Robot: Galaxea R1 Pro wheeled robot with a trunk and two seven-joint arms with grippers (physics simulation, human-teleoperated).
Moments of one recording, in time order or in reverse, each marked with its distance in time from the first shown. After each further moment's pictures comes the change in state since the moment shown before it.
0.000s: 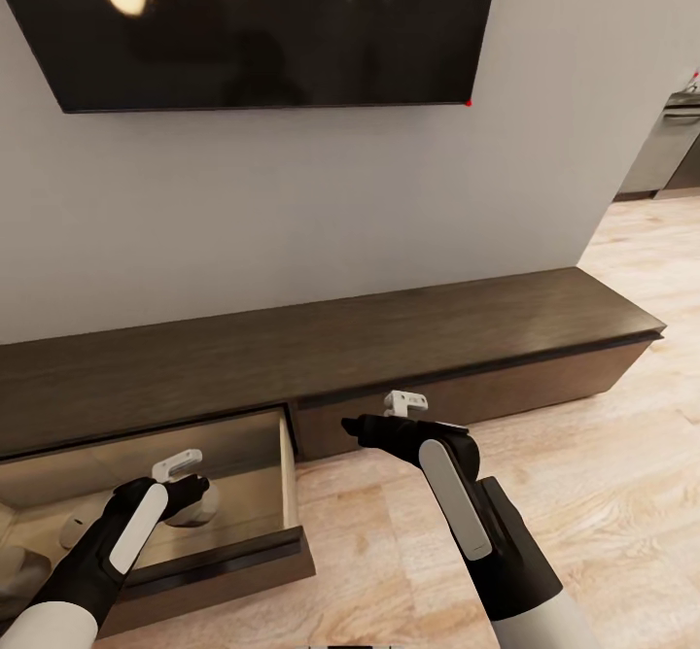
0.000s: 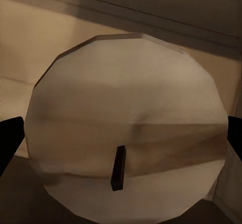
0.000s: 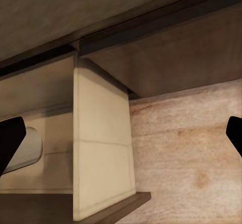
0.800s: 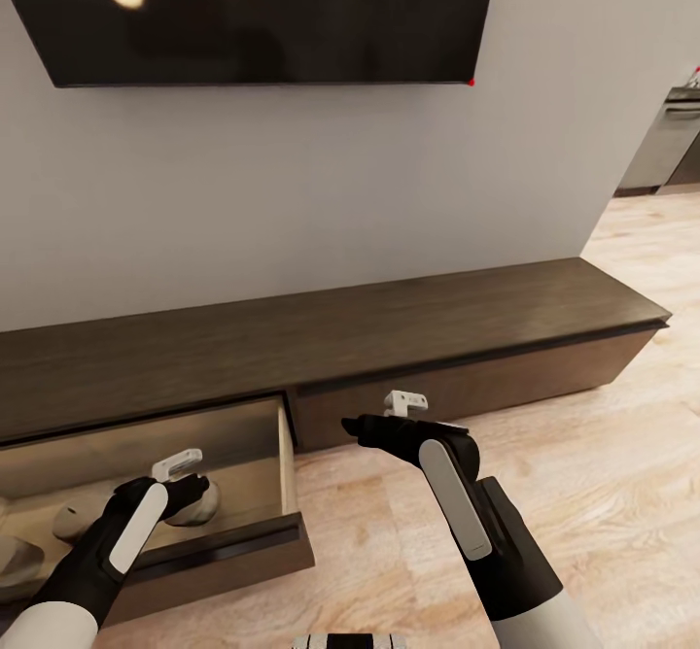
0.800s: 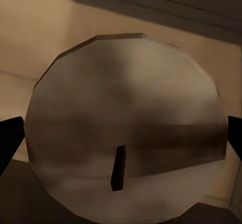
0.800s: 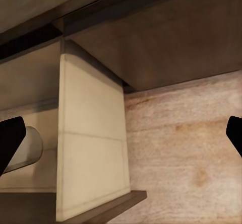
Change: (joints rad) left arm 0.000 0.000 0.000 -0.002 -0.002 0.000 0.000; right arm 0.000 0.000 0.000 0.000 0.000 0.000 0.000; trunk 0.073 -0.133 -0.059
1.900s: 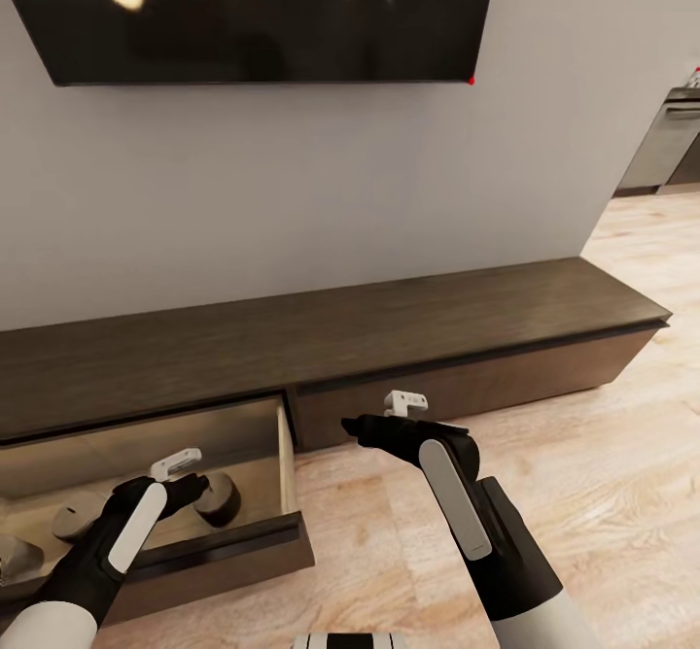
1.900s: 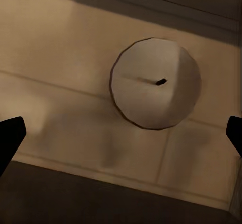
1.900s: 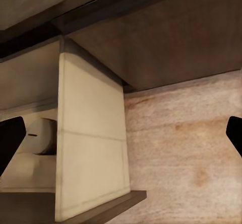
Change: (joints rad) left arm 0.000 0.001 0.005 -0.002 0.001 0.001 -0.001; right arm 0.000 0.000 0.000 0.000 0.000 0.000 0.000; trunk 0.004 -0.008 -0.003
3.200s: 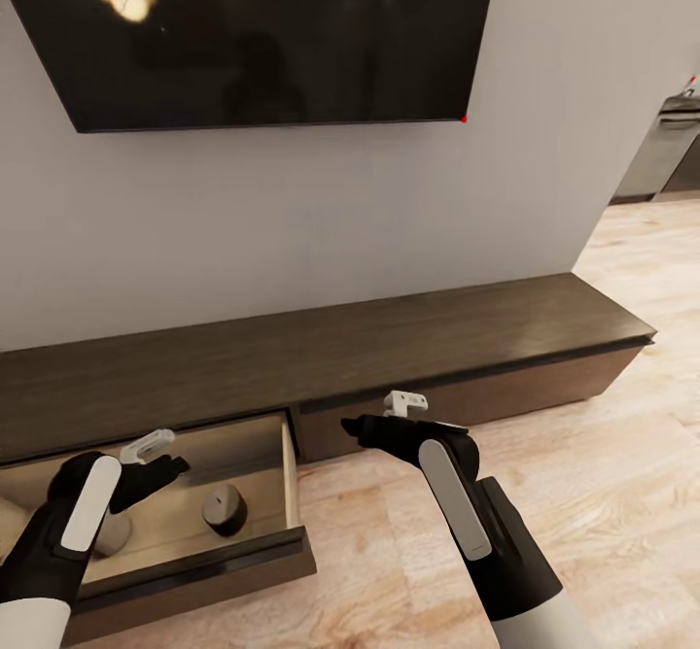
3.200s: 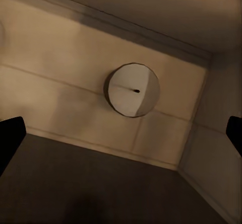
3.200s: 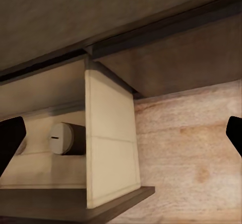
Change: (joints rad) left arm 0.000 0.008 0.232 -0.227 0.020 0.342 -0.008; right arm 0.000 0.000 0.001 0.001 0.000 0.000 -0.001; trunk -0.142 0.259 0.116
